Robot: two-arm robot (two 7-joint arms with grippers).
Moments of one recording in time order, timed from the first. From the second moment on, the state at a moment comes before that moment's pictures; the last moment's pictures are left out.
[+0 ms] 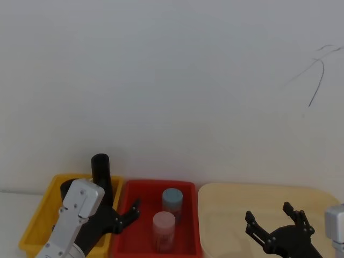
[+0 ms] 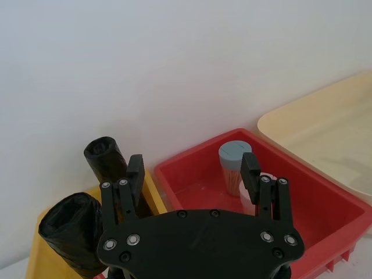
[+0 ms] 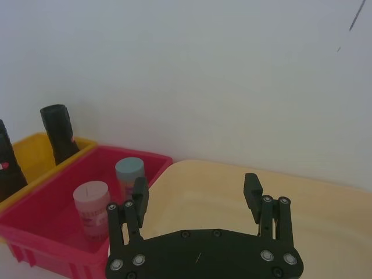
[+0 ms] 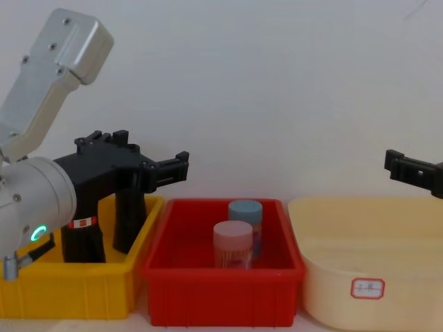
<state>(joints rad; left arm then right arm) -0.24 0.38 0.45 -1.63 -0.20 0.01 -0.01 -0.01 0.34 -0.23 -1.77 0.29 0.03 0.07</state>
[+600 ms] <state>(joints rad) -0.24 0.38 0.45 -1.63 -0.20 0.01 -0.01 -0.01 0.34 -0.23 -1.77 0.29 0.03 0.07</state>
